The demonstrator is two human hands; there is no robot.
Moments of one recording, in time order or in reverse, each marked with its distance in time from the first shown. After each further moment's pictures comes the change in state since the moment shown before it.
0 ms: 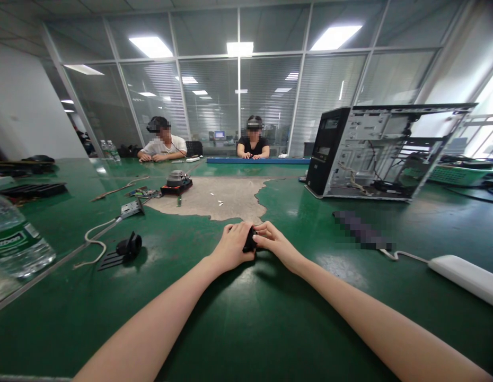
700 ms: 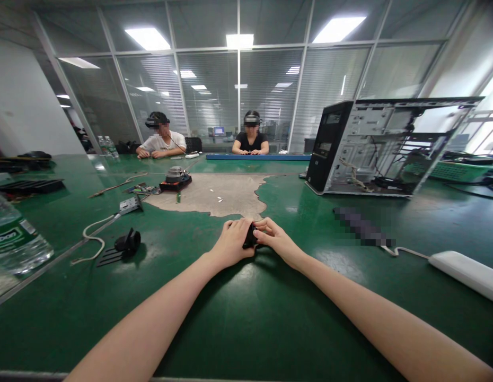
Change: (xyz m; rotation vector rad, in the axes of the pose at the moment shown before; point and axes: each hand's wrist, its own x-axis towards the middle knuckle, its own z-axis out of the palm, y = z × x) left_hand 0.000 0.001 0.000 0.030 0.011 0.002; right_hand 0.002 0.004 -0.001 -0.019 0.016 0.000
